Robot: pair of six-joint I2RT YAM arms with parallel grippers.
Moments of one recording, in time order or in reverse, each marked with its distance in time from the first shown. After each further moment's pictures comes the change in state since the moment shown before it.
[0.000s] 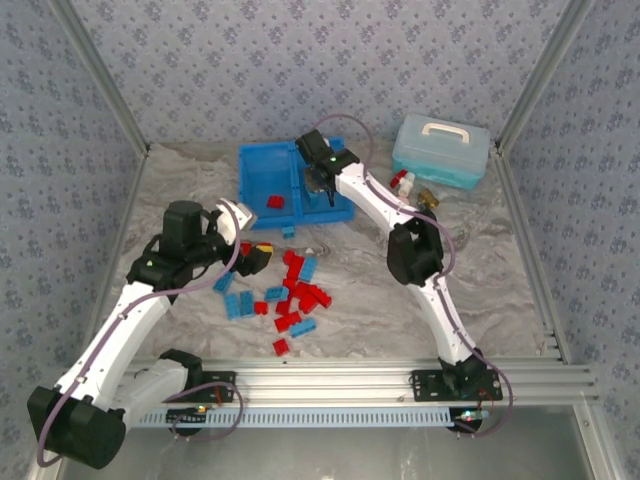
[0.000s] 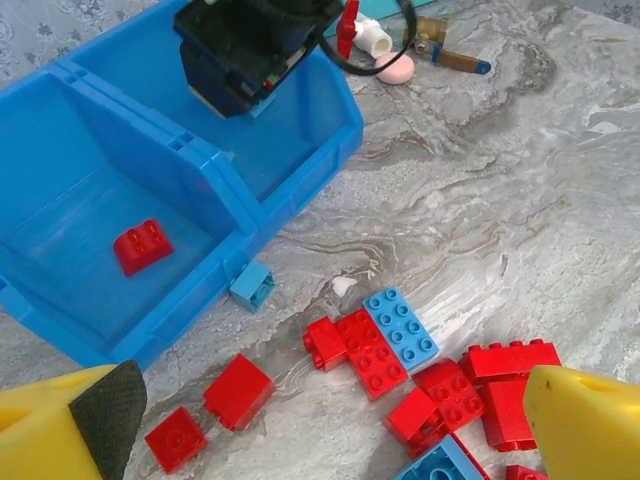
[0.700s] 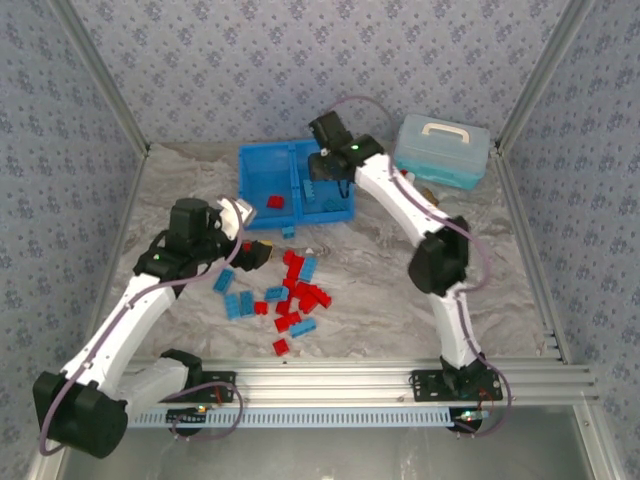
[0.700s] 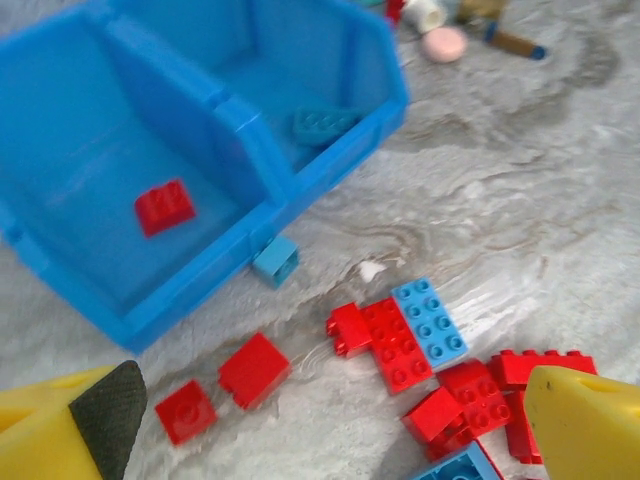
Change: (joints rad) left arm 0.000 0.087 0.017 0.001 -0.134 -0.119; right arm -0.001 -0.343 -0.168 -0.049 -0.081 0.027
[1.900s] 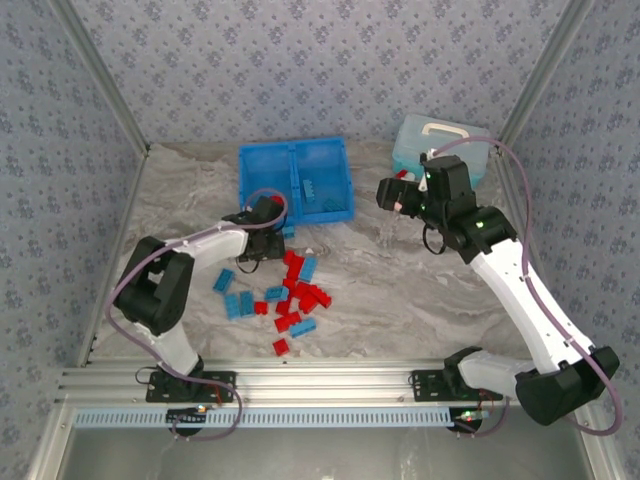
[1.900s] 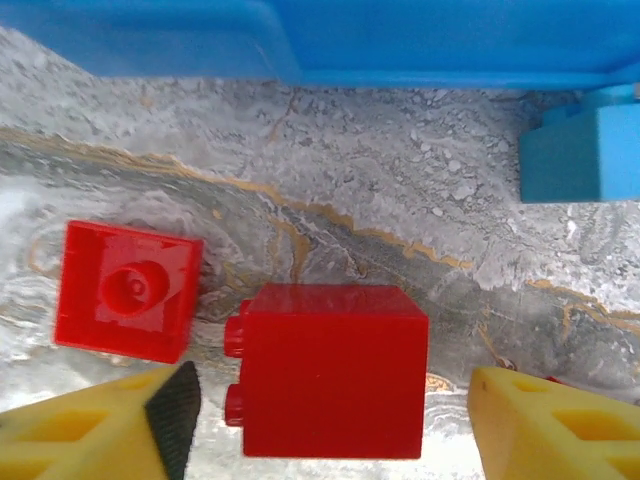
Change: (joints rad) left arm -0.192 0.706 0.179 -0.026 -0.493 -0.763; right arm -0.197 -0.916 -0.885 0.213 -0.097 0.135
